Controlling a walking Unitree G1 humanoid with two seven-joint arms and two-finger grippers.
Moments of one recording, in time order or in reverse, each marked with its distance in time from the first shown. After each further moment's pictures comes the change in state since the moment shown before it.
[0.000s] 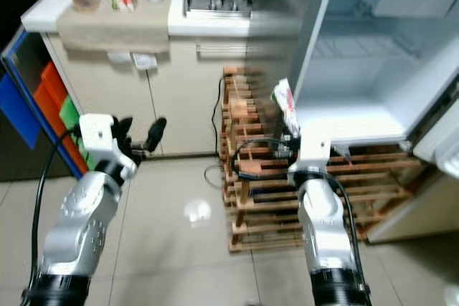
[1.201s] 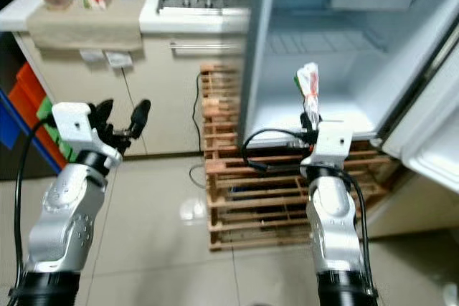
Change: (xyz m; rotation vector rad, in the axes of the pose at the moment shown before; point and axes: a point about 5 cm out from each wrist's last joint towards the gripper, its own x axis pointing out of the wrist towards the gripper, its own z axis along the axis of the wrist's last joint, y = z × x) left arm 0.001 -0.008 0.024 -0.016 -0.134 -0.025; right arm -0.001 -0.017 0.013 -0.031 -0.081 -0.087
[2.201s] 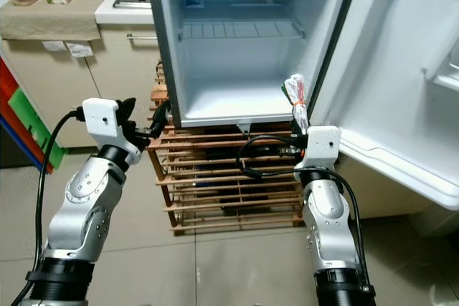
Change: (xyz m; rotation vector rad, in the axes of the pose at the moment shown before) left arm 0.016 -0.006 -0.005 0.071 0.041 -0.038; right arm 0.001 0.014 -0.009 0.005 0.039 0.073
